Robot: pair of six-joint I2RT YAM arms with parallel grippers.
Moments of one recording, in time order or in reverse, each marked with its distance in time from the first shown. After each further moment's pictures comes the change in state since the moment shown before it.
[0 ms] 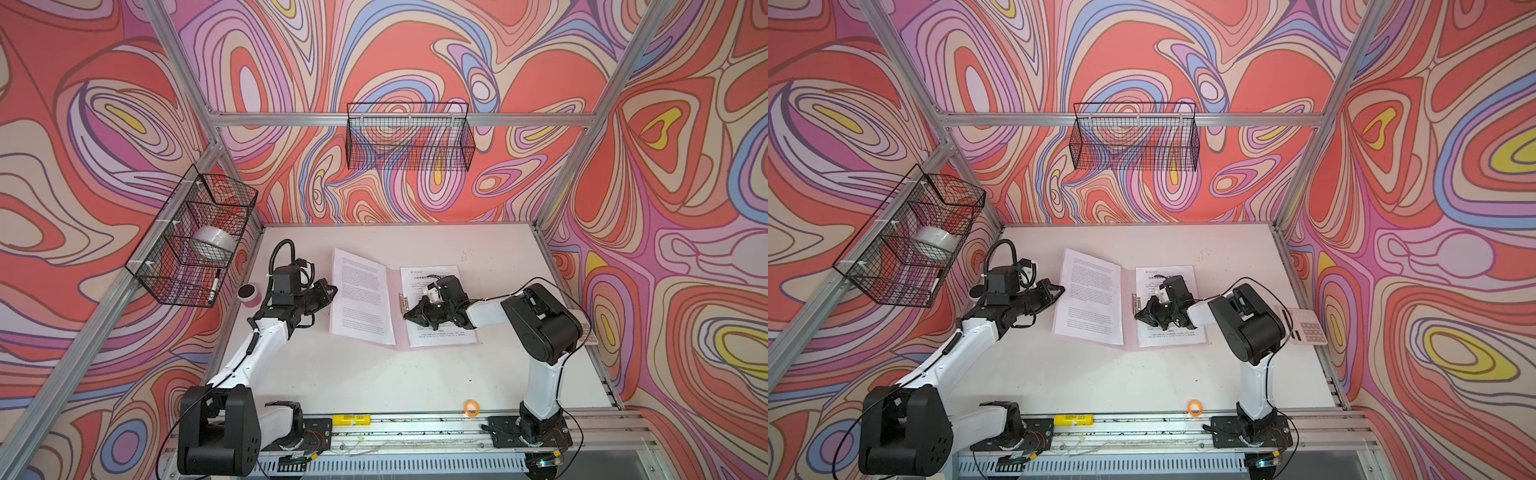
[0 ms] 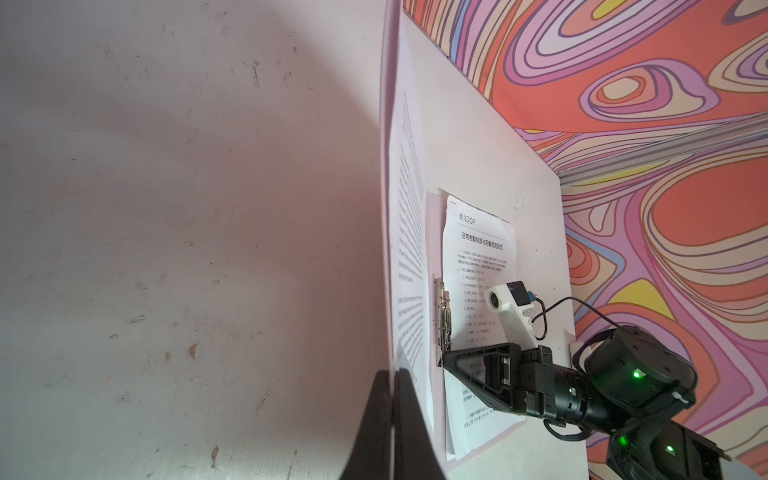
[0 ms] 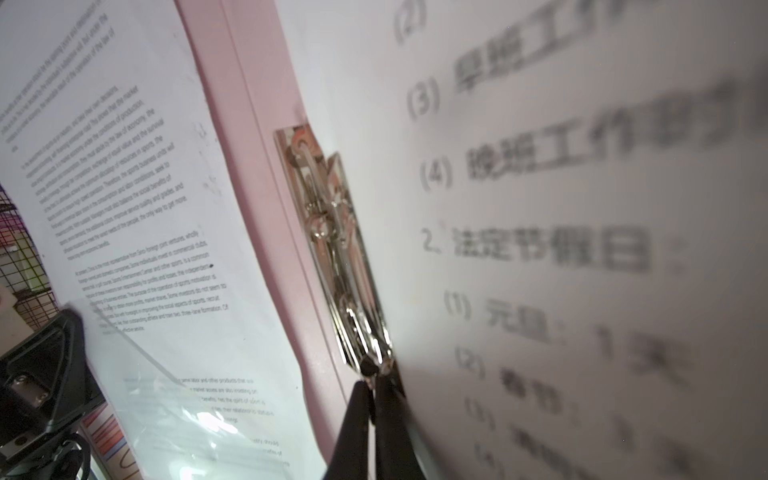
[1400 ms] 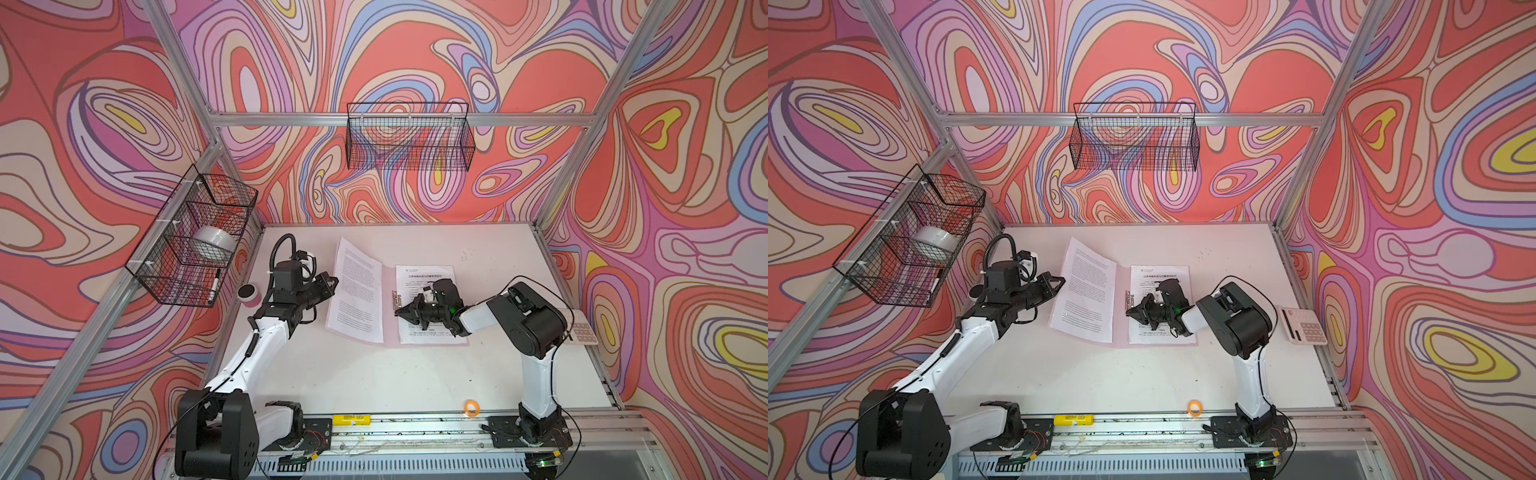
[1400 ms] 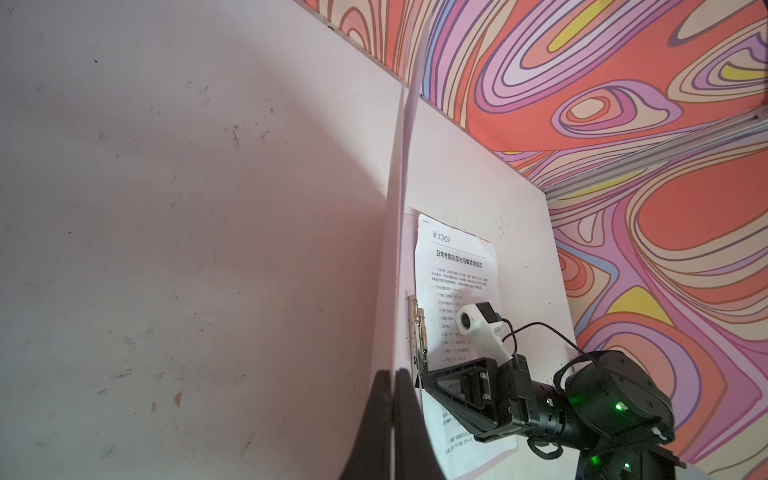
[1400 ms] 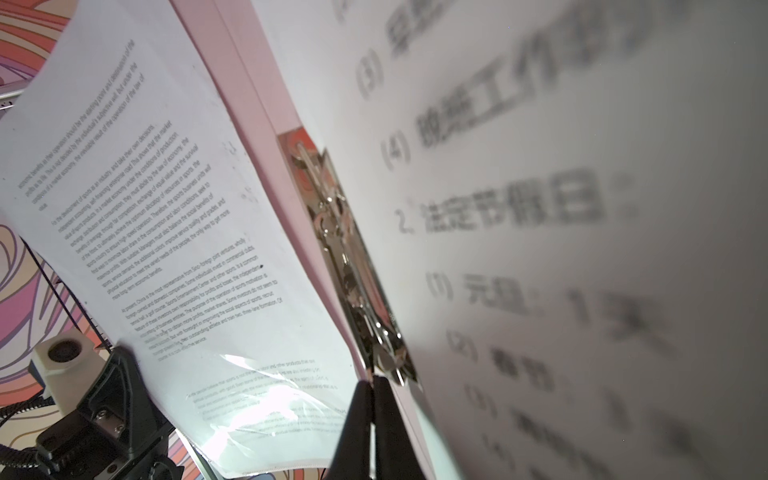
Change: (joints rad) left arm -0.040 -0.018 0.031 0.047 -0.053 0.009; right arm 0.056 0.091 -0.017 0.369 -0.028 0.393
